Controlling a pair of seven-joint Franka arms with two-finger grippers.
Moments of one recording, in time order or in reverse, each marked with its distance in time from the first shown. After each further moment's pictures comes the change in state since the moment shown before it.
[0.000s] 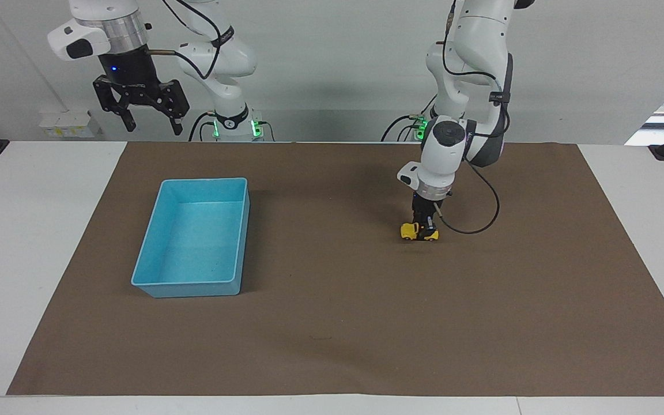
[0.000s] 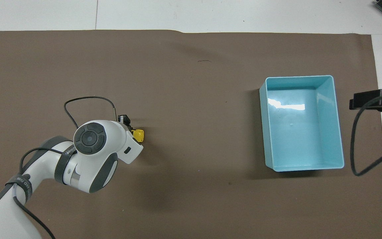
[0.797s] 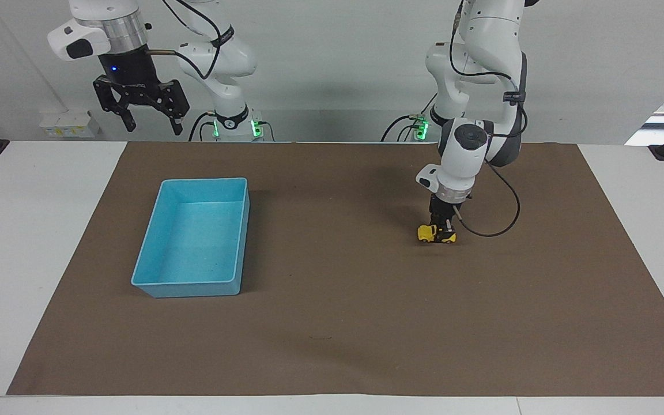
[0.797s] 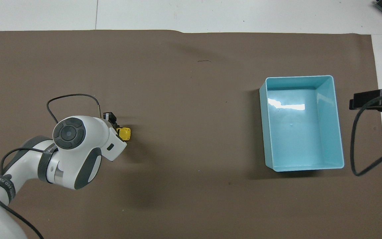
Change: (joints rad) left arm 0.079 -0.014 0.001 -0.010 0.000 -0.015 0.086; right arm 0.000 0.000 0.000 0.000 0.000 0.000 0.000
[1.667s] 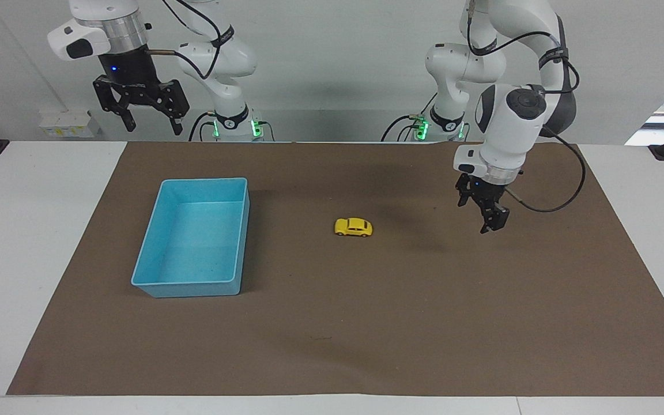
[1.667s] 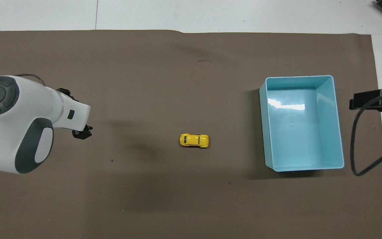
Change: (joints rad) left arm 0.107 -0.097 0.026 0.279 0.001 -0.408 -0.378; right arm 0.000 0.000 0.000 0.000 0.000 0.000 0.000
